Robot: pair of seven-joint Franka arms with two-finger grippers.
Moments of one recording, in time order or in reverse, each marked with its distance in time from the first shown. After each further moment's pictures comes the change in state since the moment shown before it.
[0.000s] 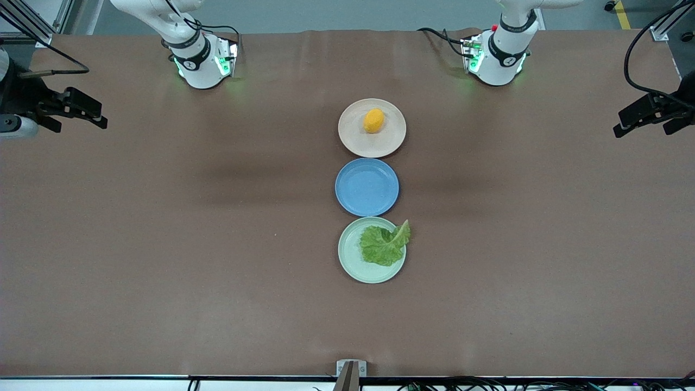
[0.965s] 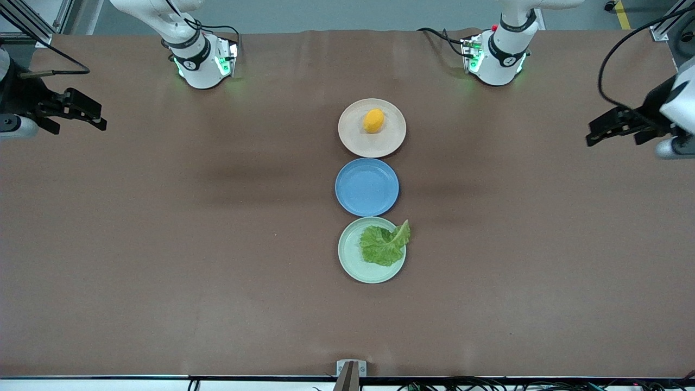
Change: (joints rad) left arm -0.088 0.067 -0.007 -0.007 -0.004 0.012 -0.068; right arm 0.008 -0.001 -0.001 0.000 -0.012 0.011 0.001
